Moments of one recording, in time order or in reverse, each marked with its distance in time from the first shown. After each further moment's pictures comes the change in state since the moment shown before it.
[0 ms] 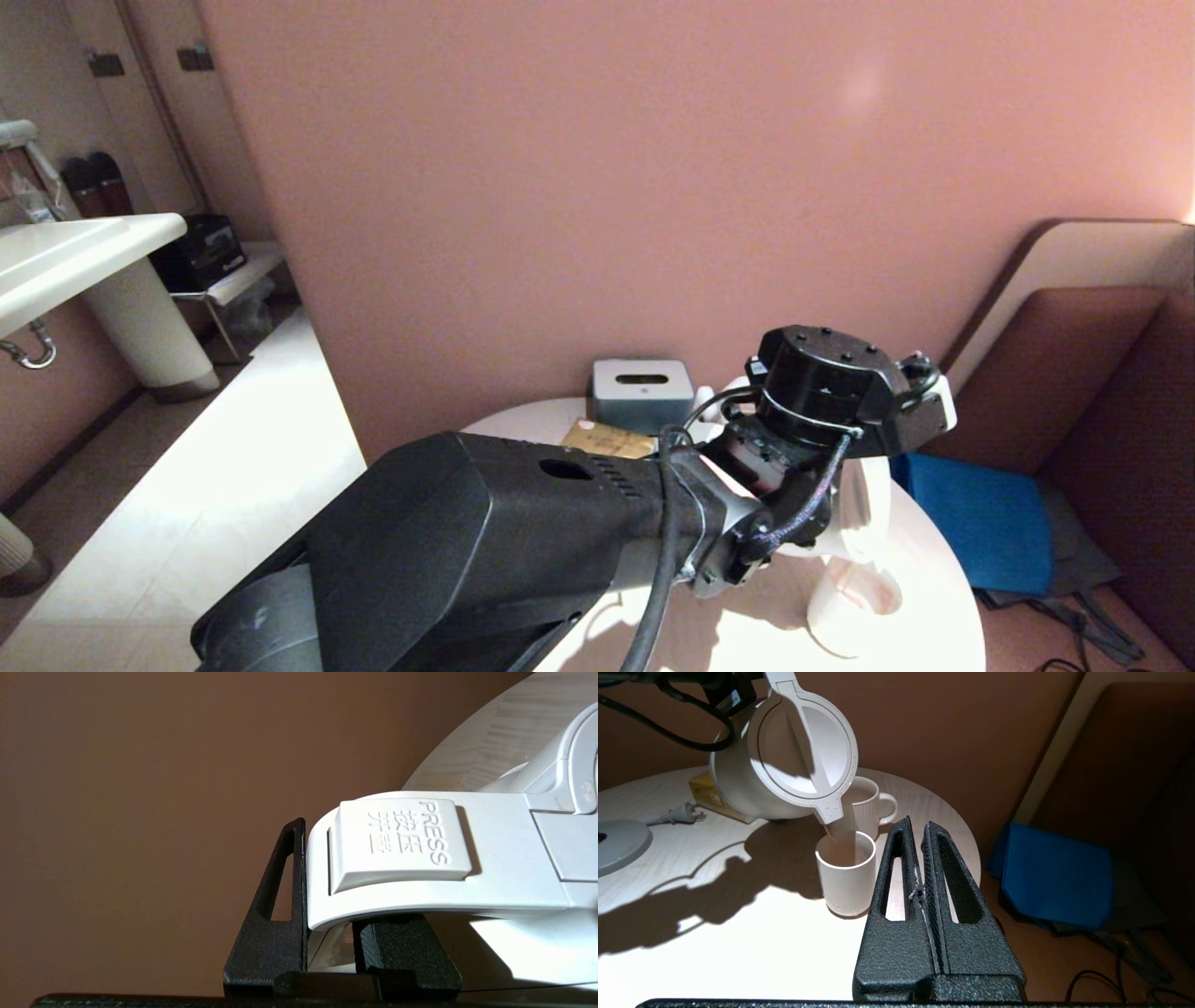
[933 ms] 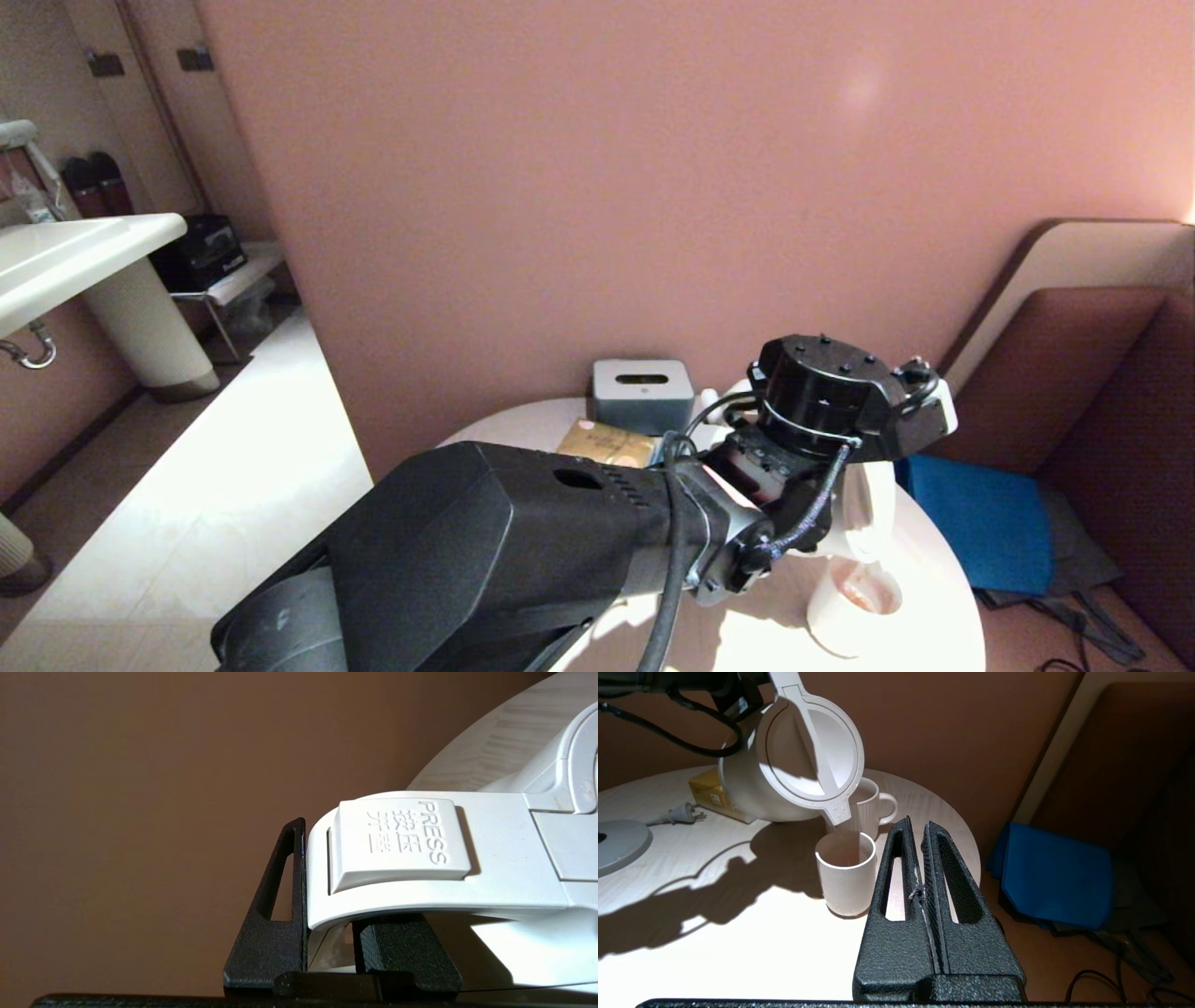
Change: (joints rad) left arm 0.000 0.022 0.001 -0.051 -0.002 -0.006; right arm 0.000 0.000 0.000 0.000 0.000 0.000
